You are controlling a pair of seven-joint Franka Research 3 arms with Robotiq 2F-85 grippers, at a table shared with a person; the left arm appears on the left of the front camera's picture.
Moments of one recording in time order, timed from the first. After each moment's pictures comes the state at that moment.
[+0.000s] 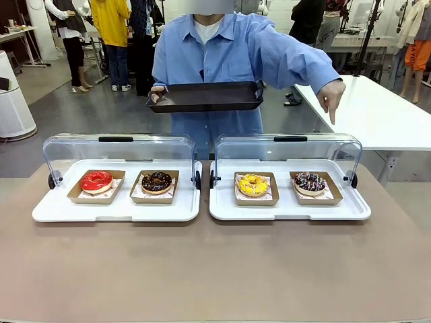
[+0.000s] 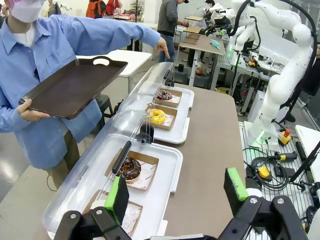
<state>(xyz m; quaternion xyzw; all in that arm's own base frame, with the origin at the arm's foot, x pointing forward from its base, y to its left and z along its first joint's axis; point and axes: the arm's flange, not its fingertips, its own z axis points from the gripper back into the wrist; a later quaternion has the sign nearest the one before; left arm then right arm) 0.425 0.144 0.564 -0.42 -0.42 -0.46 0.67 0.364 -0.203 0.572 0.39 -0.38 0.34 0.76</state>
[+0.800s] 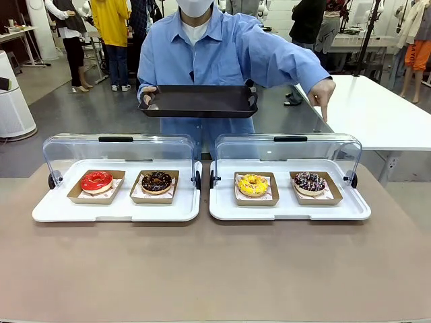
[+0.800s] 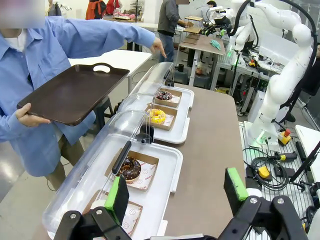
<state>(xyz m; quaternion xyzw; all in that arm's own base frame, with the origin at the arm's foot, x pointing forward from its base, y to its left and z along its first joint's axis) 0.425 0.144 0.564 -0.42 -0.42 -0.46 0.67 0.364 -0.203 0.572 0.39 -0.38 0.34 0.76</state>
